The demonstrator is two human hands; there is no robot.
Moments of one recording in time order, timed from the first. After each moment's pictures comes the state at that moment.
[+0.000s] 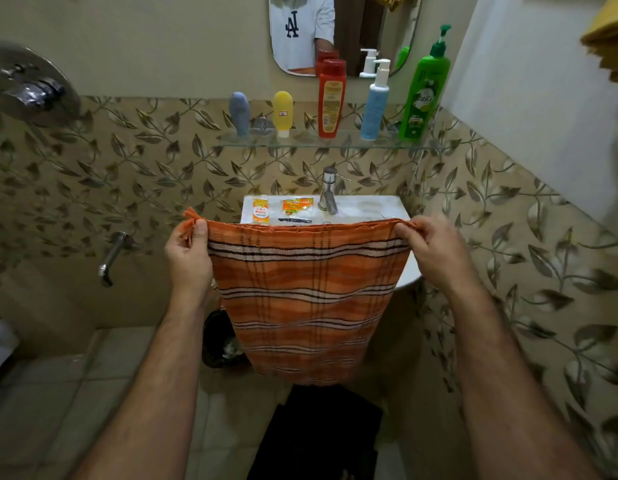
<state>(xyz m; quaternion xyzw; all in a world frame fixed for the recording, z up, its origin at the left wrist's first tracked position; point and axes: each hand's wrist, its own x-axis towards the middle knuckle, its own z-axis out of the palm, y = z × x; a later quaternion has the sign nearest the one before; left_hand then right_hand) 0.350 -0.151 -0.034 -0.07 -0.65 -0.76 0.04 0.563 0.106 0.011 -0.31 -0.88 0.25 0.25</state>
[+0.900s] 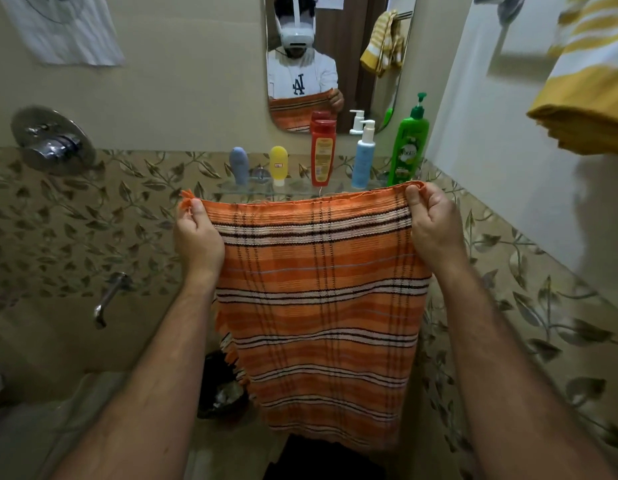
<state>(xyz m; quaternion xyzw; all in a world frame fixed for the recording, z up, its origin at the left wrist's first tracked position) 0.326 -0.094 0.040 -0.11 -0.70 -0.68 0.19 0.532 0.136 0.090 -0.18 -0.80 0.36 0.45</state>
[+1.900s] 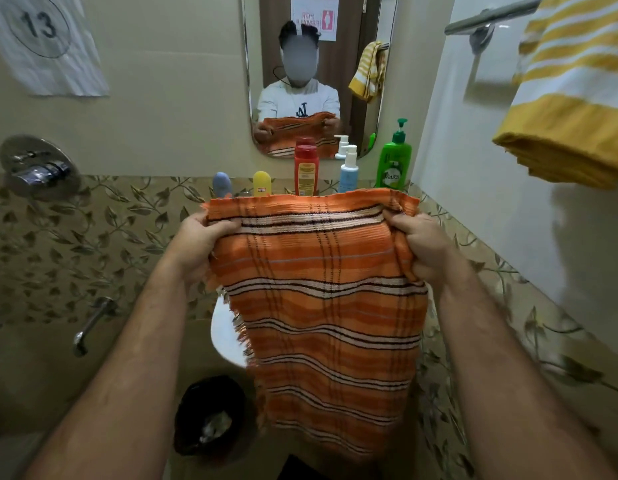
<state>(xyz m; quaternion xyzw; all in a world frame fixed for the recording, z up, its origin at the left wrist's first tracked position) 0.320 -0.055 0.079 -0.23 -0.62 -0.73 -0.16 0.525 0.201 0.105 -0.18 -0.66 0.69 0.23</state>
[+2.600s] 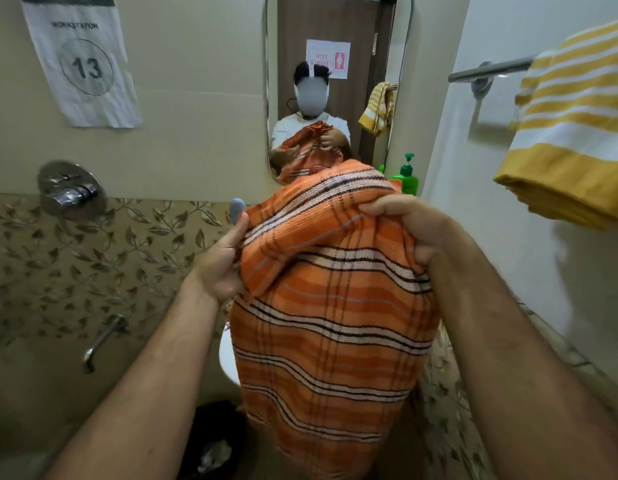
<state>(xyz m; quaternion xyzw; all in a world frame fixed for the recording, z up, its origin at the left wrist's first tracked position) 0.346 -0.049 0.103 -0.25 -0.41 -0.80 -0.36 0.521 0.154 0.190 -0.02 -0.65 0.76 0.03</state>
